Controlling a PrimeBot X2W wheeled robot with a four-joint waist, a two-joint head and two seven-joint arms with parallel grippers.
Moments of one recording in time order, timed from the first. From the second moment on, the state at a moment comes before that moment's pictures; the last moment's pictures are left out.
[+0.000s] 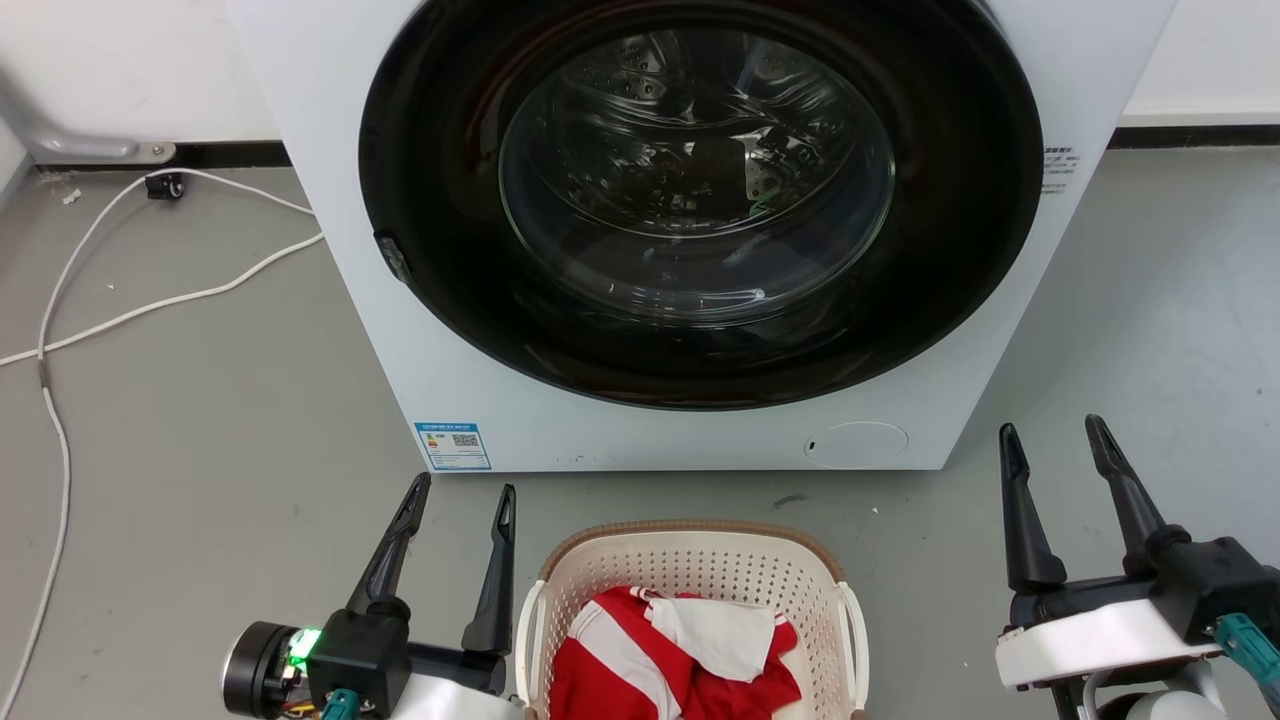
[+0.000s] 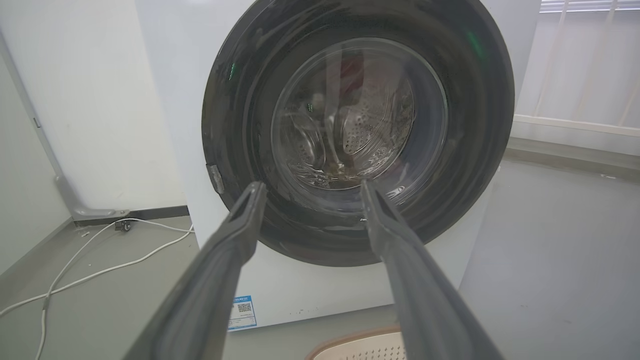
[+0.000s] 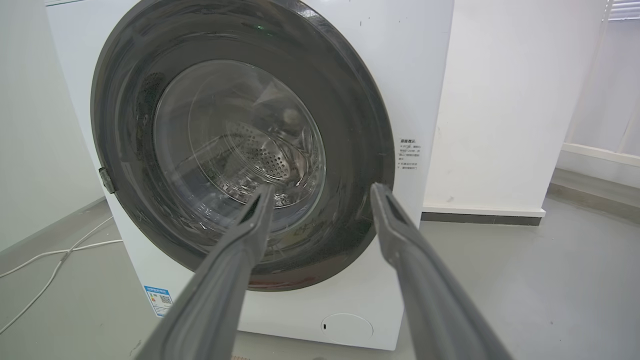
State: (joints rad) left arm 0.06 0.06 -0.15 -0.04 -0.05 -0.06 -0.26; right arm -0.02 -0.05 -0.01 0.04 0.05 0.13 -0.26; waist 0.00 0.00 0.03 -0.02
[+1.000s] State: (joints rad) left arm -0.24 0.11 -0.09 0.27 -0.06 -0.11 -0.26; right arm -0.33 -0.05 0.05 0.30 0.01 0.13 -0.23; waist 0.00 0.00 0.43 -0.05
